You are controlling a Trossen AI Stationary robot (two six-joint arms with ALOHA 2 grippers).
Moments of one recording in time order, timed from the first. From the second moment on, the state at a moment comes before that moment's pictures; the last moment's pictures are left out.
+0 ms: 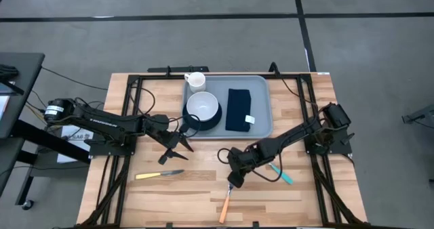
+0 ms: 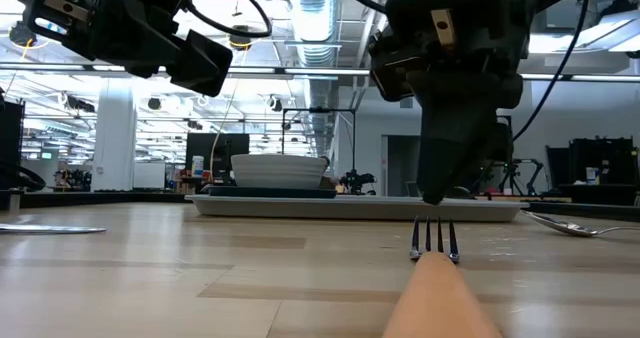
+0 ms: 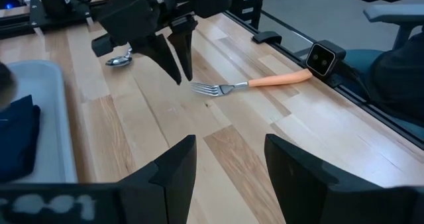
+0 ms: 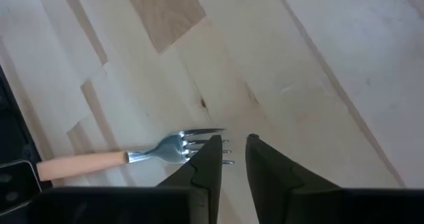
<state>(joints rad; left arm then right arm) -0.03 1.13 0.43 0.27 0.46 0.22 0.35 1.83 1.11 -0.37 -0.07 0.90</state>
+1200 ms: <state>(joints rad) -0.03 1.13 0.43 0.25 0.40 0.22 0.36 1.95 1.11 -0.28 -0.14 0.78</state>
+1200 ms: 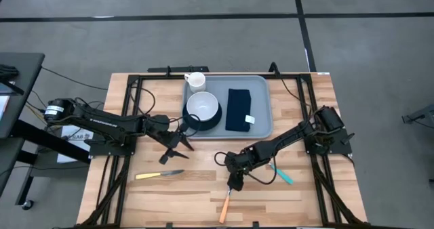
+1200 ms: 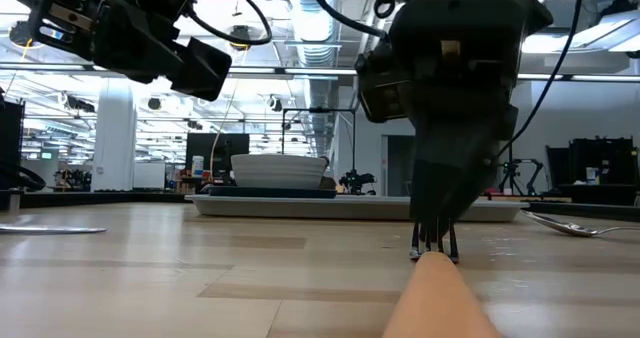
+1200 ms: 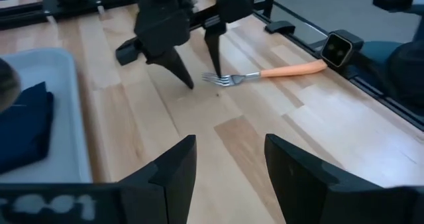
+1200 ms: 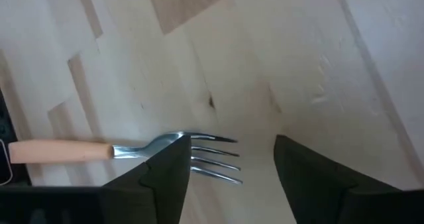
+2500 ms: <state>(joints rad) -0.03 1.13 0.43 0.24 0.39 0.23 0.39 1.96 1.13 -0.28 -0.16 0.83</state>
